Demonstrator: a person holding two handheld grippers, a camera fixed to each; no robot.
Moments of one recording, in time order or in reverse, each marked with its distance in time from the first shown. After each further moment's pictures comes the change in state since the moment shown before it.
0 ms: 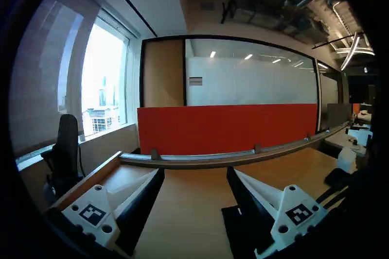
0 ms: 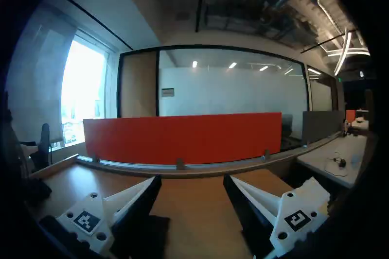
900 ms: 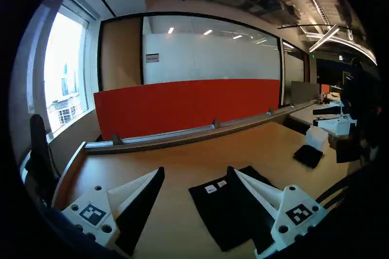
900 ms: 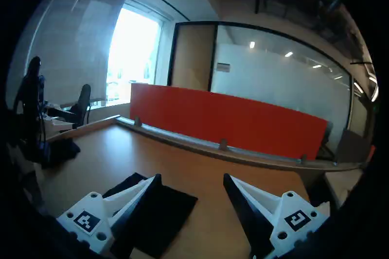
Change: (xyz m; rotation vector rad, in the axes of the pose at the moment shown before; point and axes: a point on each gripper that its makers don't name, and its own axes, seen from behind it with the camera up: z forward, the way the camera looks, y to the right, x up) left arm -0.030 0.065 -0.004 -0.309 -0.181 0.062; right arm -0.022 -0.070 -0.015 0.368 -0.213 -0.209
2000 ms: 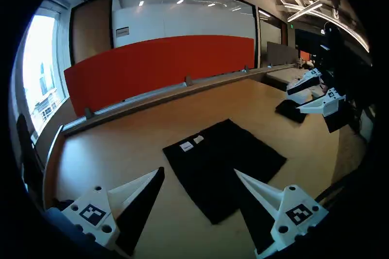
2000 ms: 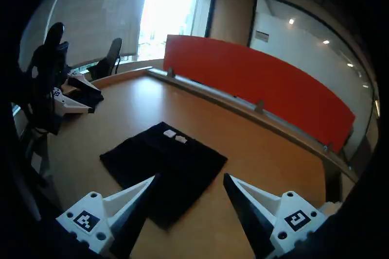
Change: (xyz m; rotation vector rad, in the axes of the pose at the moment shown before) left arm -0.113 0.051 0.008 -0.173 -0.227 0.102; right arm -0.119 -0.042 0.011 0.213 -0.274 -0.128
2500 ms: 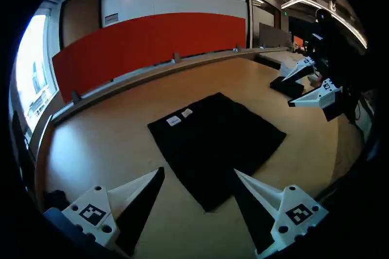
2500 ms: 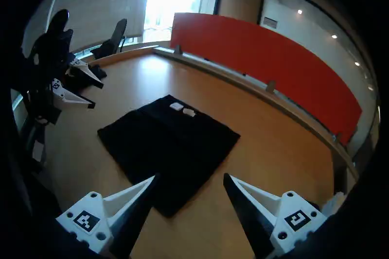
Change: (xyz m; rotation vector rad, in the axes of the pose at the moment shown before) left arm -0.065 0.022 0.028 -0.063 -0.118 0.023; right arm -0.066 -0.020 0.034 0.038 -0.115 -0.019
